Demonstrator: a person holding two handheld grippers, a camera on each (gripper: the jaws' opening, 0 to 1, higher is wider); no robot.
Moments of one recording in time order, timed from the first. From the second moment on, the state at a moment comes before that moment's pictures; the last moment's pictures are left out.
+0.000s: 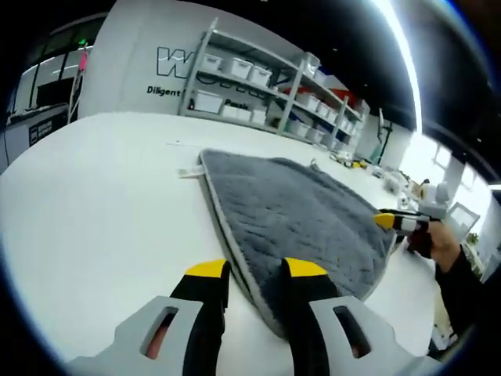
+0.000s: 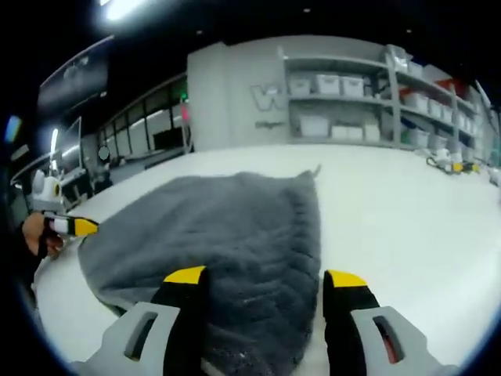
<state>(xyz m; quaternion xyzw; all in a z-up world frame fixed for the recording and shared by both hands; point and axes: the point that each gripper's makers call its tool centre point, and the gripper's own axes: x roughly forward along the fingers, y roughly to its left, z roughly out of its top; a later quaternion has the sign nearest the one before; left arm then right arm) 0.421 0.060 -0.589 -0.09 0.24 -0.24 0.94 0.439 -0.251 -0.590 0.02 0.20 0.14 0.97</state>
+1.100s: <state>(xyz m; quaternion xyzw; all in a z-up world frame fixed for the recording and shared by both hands) 0.438 0.066 -0.593 -0.07 0.24 -0.22 0.94 0.459 -0.271 -0.546 0.02 0.19 0.13 0.97</state>
